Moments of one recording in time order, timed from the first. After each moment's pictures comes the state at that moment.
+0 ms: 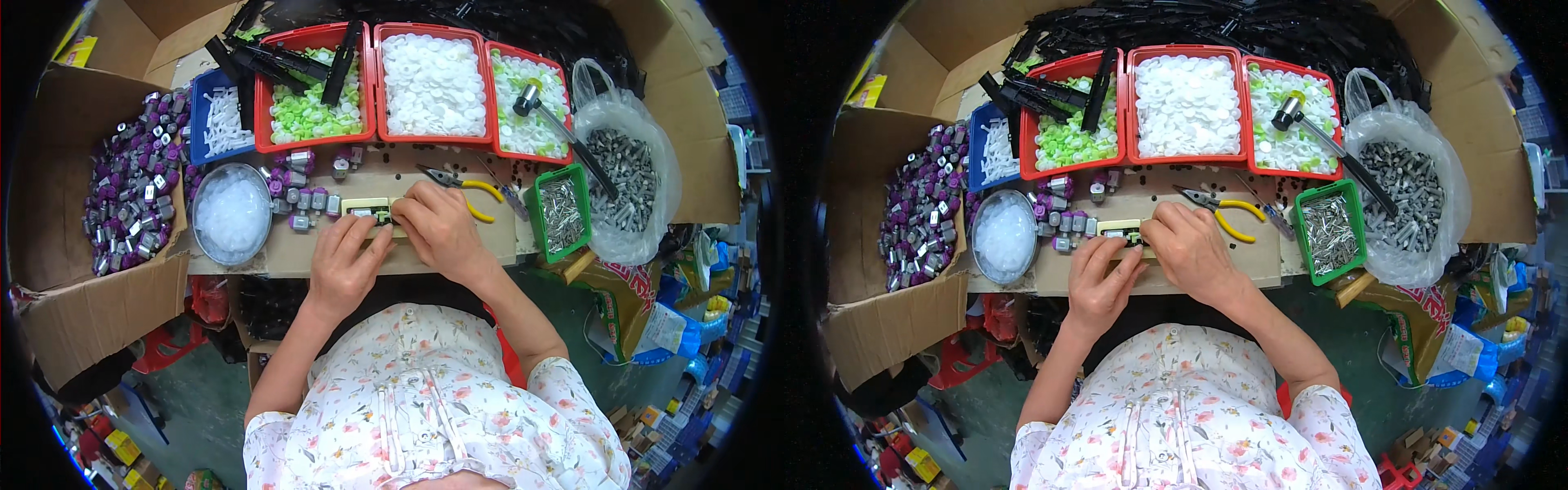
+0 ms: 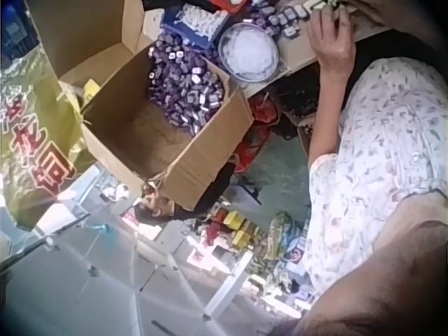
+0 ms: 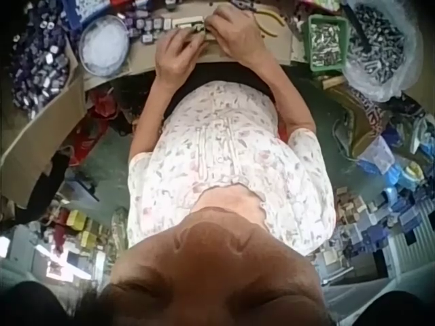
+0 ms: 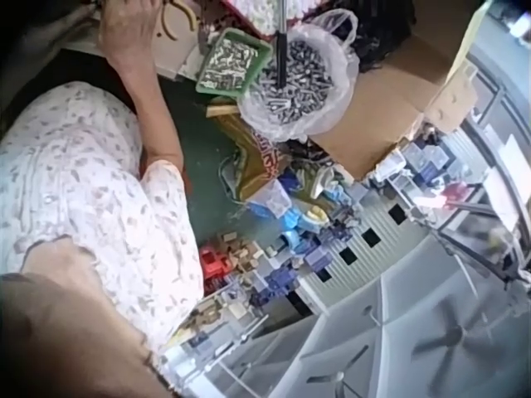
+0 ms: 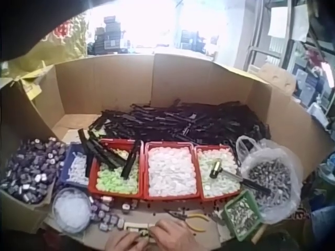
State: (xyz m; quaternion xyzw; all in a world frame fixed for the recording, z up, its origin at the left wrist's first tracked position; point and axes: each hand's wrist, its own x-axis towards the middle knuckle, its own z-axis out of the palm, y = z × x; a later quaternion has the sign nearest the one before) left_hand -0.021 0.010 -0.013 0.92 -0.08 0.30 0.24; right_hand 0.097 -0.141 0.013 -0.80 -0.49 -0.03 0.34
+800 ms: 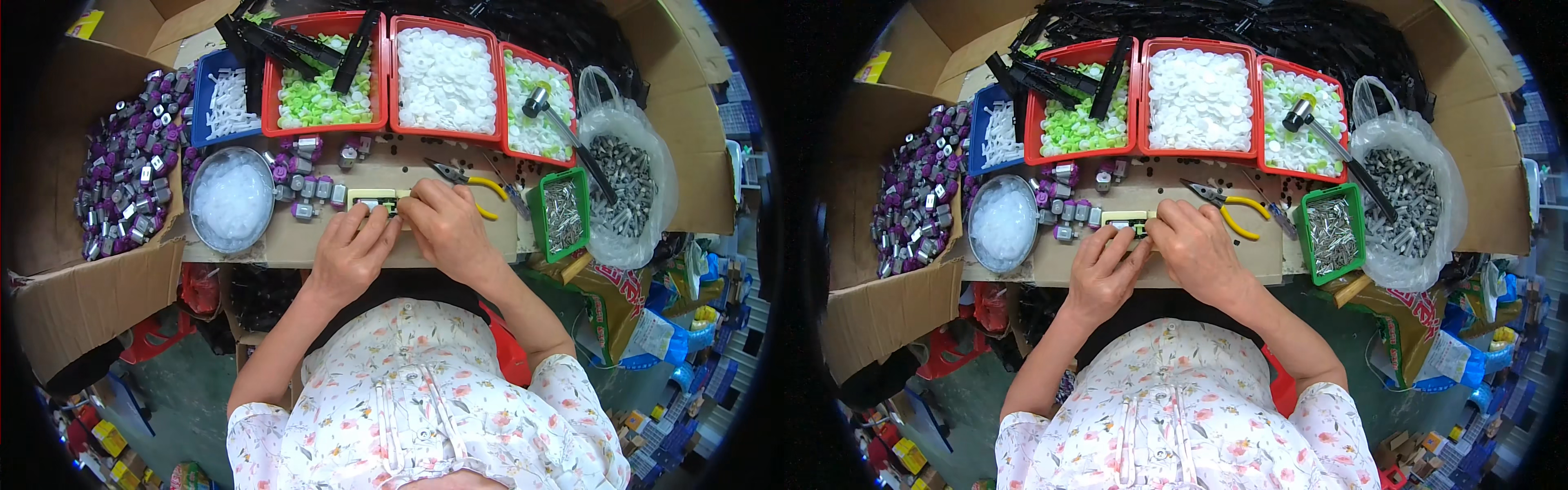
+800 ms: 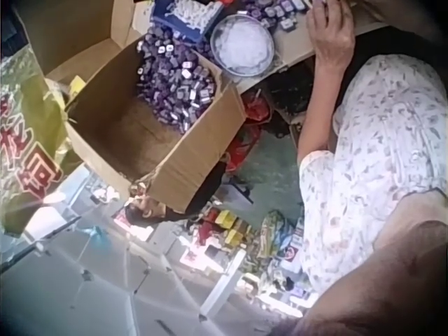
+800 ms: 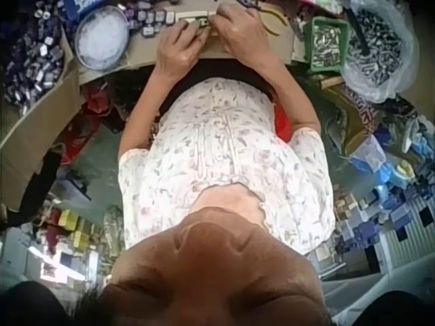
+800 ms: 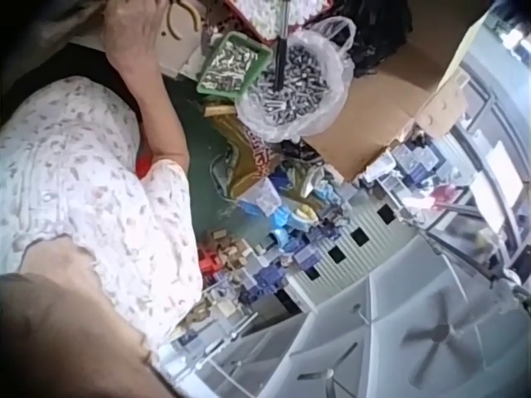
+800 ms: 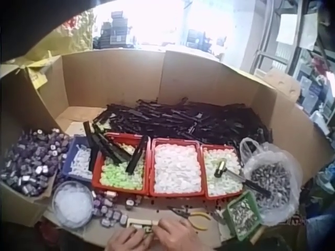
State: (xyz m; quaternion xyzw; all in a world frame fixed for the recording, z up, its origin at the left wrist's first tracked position) left_hand -0.017 0.013 -0.019 0.93 -0.11 0.31 0.17; right_hand 0.092 -0.141 0.022 -0.81 -0.52 -0.03 0.27
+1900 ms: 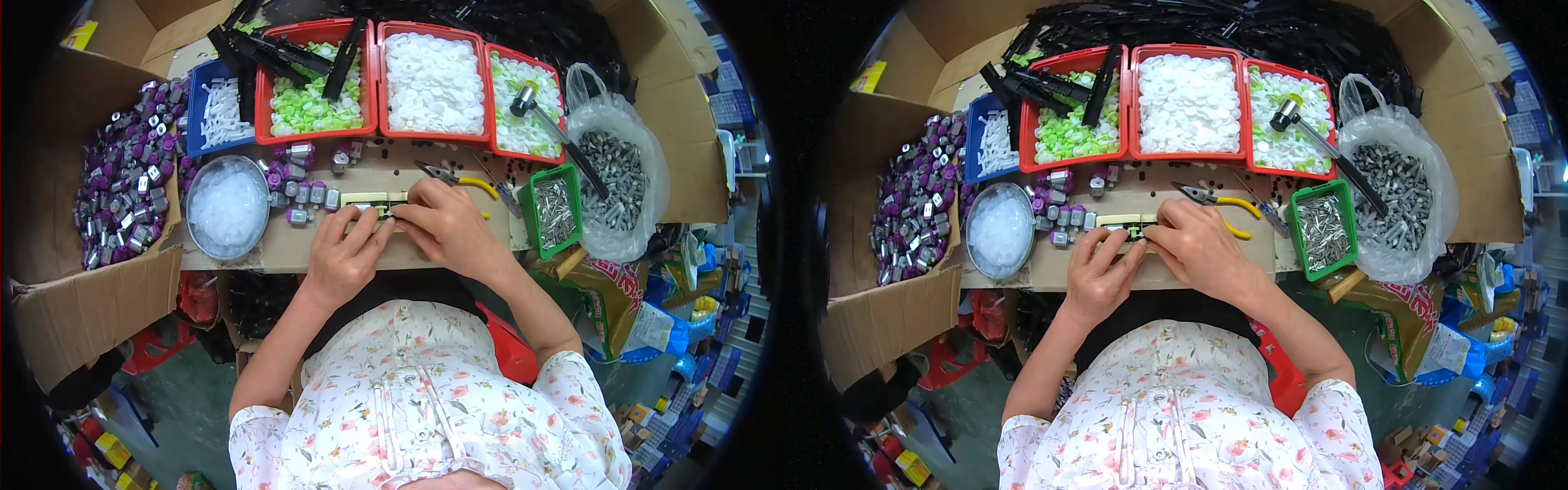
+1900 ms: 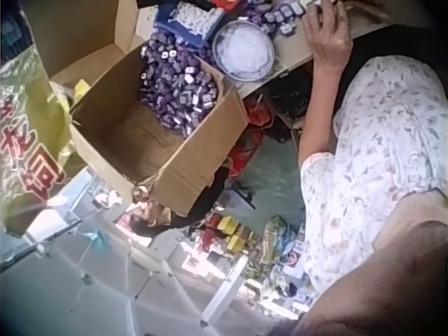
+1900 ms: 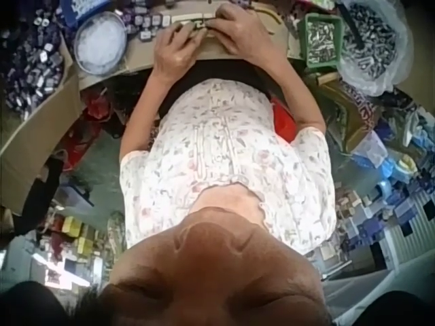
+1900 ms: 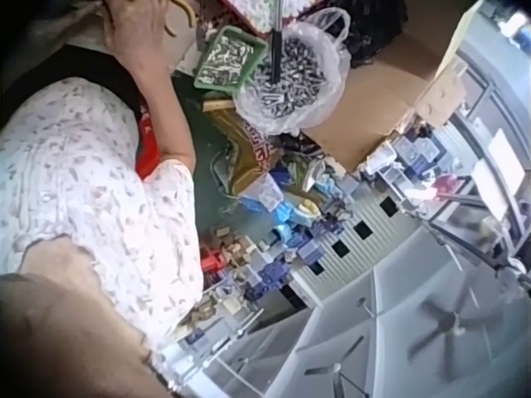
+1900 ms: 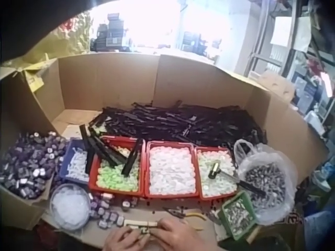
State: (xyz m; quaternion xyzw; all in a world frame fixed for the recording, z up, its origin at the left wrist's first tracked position) left_hand -0.013 0.015 -0.018 0.92 -0.11 0.31 0.21; right_hand 0.106 -0.152 0.027 -0.79 -0.53 0.03 0.31
